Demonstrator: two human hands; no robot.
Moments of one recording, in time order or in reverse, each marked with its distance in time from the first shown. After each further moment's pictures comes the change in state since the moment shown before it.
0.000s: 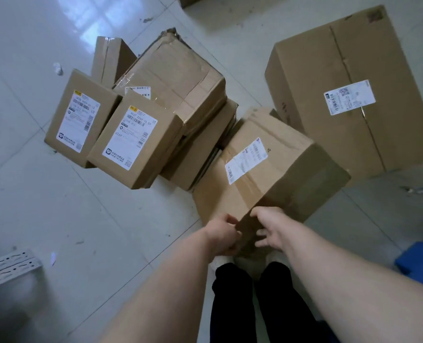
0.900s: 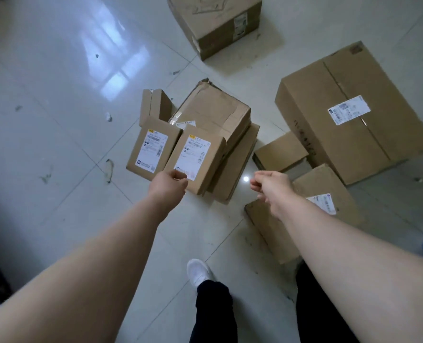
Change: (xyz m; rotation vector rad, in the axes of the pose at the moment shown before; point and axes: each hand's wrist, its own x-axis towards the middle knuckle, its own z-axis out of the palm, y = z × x) left_hand -0.156 -0.002 -0.194 0.202 0.641 0.520; right_hand -0.136 -0.017 0.083 0.276 0.089 -0.472
